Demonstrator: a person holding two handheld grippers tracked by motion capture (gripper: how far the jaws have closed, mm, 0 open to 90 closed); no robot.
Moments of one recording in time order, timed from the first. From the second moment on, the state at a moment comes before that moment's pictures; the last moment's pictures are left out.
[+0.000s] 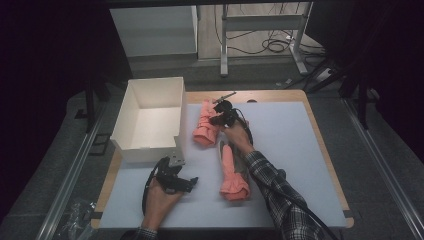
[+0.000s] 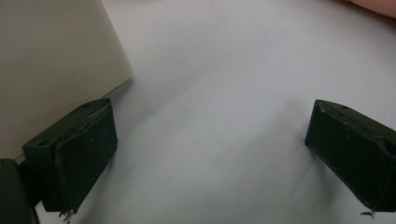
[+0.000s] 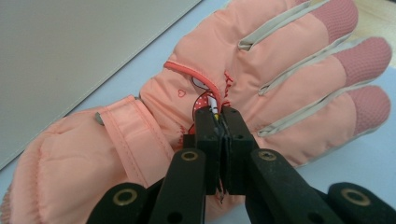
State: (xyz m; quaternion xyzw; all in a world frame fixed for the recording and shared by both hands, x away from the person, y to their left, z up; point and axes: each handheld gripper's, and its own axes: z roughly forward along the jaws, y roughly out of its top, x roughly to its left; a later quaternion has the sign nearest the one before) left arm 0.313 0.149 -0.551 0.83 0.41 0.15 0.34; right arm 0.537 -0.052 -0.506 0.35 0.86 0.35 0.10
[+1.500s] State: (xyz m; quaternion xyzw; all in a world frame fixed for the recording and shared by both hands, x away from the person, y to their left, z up) left arm 0.313 0.149 -0.551 0.83 0.41 0.15 0.34; right arm 0.450 -0.109 -0.420 0.27 0.86 0.42 0.03
